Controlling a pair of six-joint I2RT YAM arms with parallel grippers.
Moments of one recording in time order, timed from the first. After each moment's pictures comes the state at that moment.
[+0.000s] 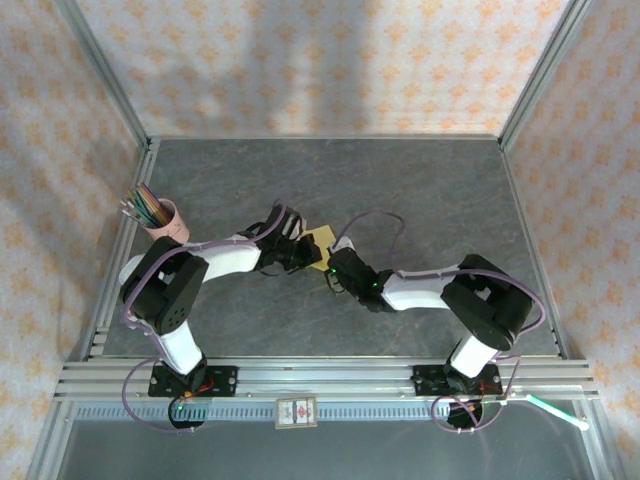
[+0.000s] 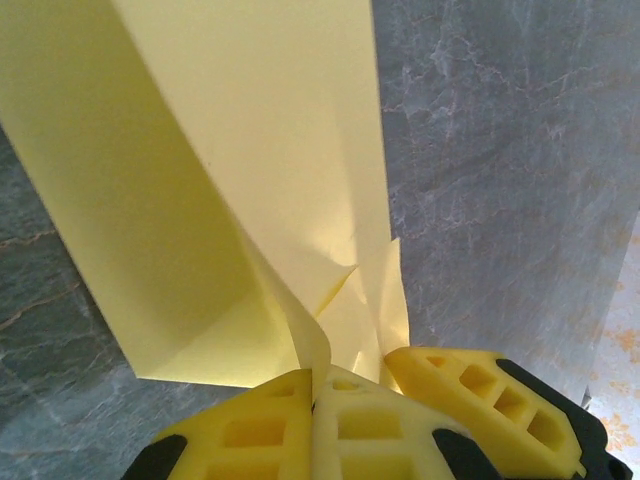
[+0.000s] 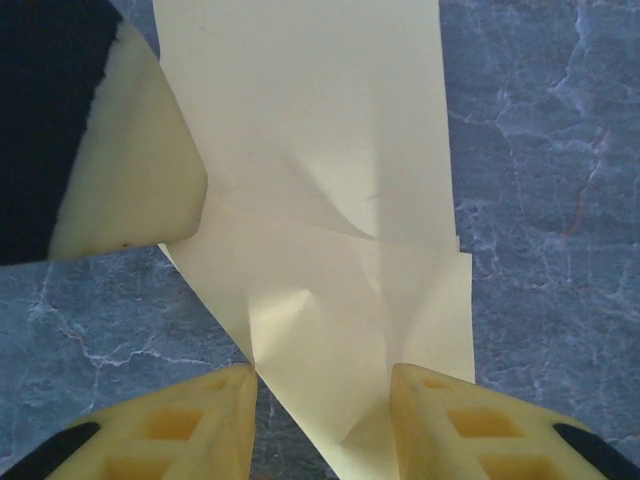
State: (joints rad) left arm -0.52 1.73 0.90 -0.08 0.41 -0.95; right arm 0.90 1.64 0.68 0.12 0.29 0.37
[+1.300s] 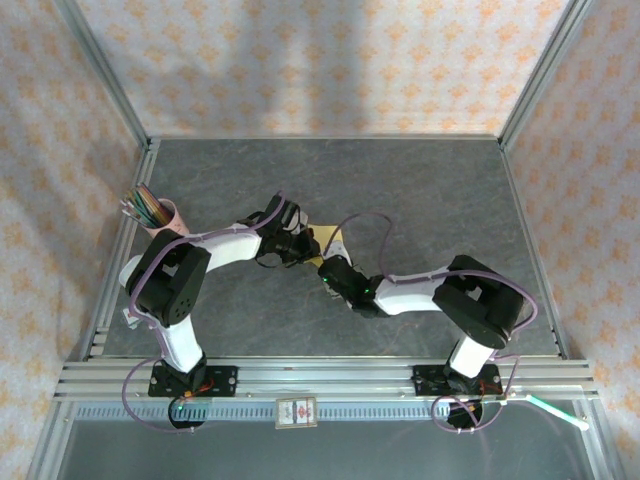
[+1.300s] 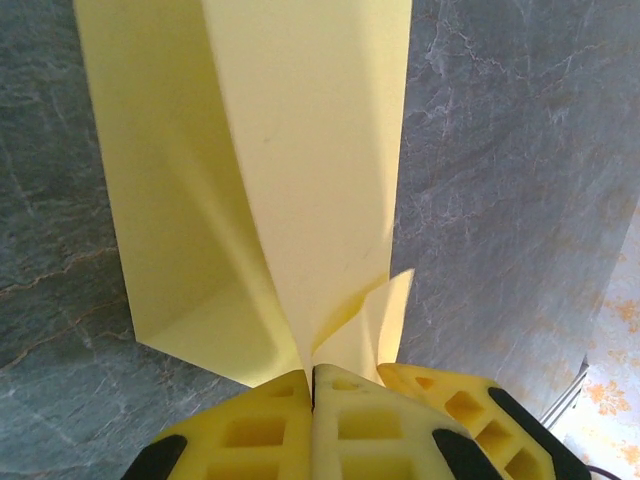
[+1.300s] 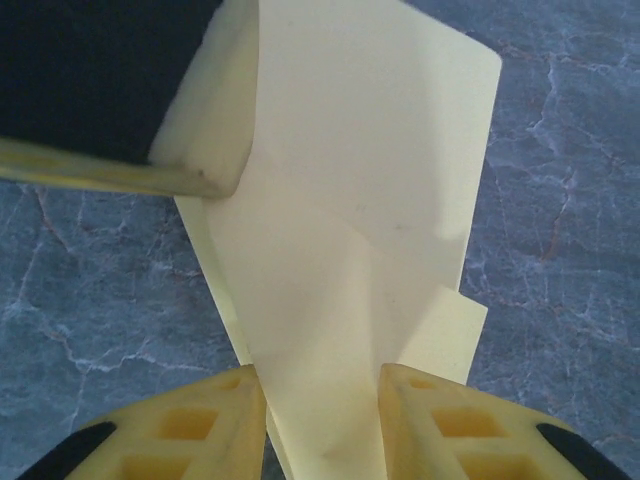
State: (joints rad) left arm -0.47 1.79 1.01 -0.21 0.50 -0.86; right arm 0.97 1.68 0.71 0.13 0.45 0.31
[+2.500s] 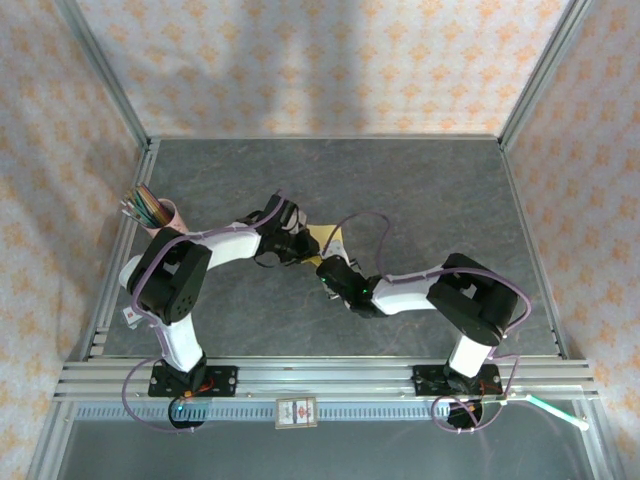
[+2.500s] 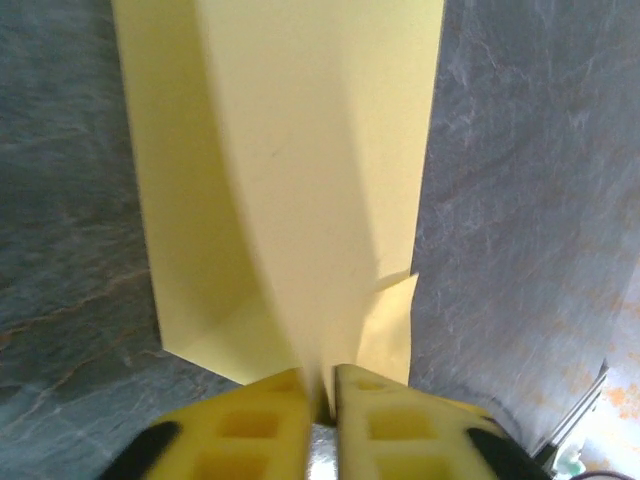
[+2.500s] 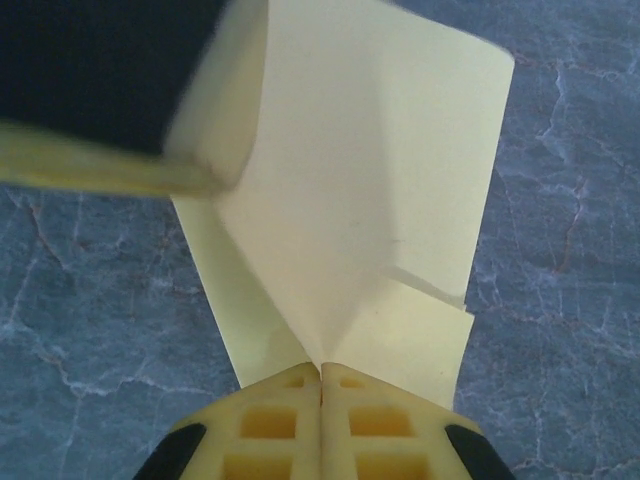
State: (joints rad) left arm -0.45 1.80 1.01 -0.23 0.49 -0.81; right arm 0.97 1.71 0.70 0.17 0.45 0.31
